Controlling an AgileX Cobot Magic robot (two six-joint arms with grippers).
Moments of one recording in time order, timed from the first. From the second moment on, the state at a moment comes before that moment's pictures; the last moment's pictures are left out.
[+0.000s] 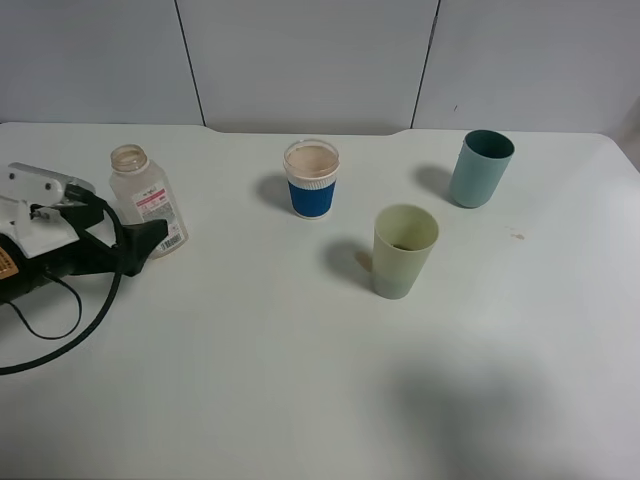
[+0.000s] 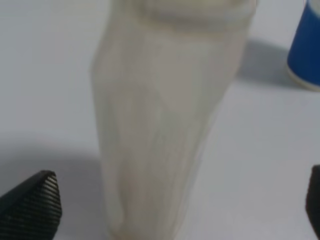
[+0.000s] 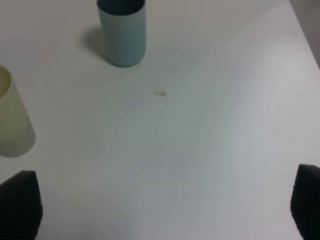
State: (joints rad) left arm 0.05 1.75 -0.18 0.48 -1.22 -0.17; right arm -0.08 0.00 -0.51 0.07 1.06 -0.13
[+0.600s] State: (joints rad) left arm 0.05 0.89 -0.12 0.28 -0.80 -0.40; right arm -0.08 0.00 -0.51 0.07 1.06 -0.13
